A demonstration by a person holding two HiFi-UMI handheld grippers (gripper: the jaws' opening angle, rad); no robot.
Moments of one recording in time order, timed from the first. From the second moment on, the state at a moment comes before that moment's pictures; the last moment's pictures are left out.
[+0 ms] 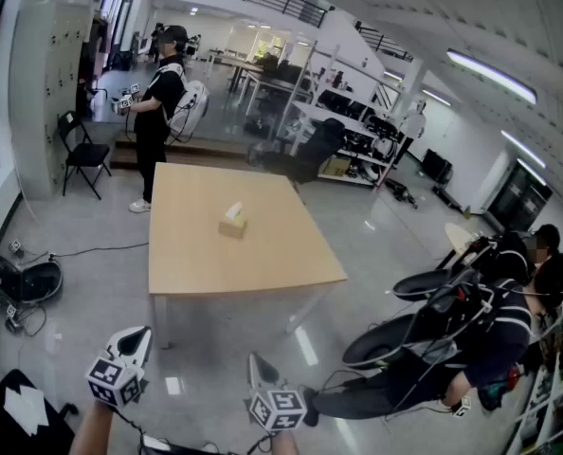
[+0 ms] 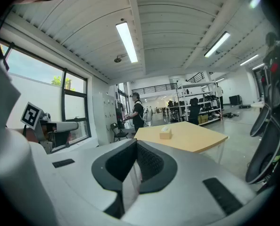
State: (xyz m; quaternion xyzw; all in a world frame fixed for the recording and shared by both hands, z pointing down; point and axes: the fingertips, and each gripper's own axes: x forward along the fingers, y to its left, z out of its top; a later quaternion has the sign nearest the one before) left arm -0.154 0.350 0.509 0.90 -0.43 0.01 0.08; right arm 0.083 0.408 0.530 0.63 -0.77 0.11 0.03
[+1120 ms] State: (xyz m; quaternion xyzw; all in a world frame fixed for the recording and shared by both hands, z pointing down) left arm -0.200 0.332 0.505 0.91 -0.41 0.04 0.06; right arm 0.027 0.397 0.530 0.64 -0.76 0.12 0.01
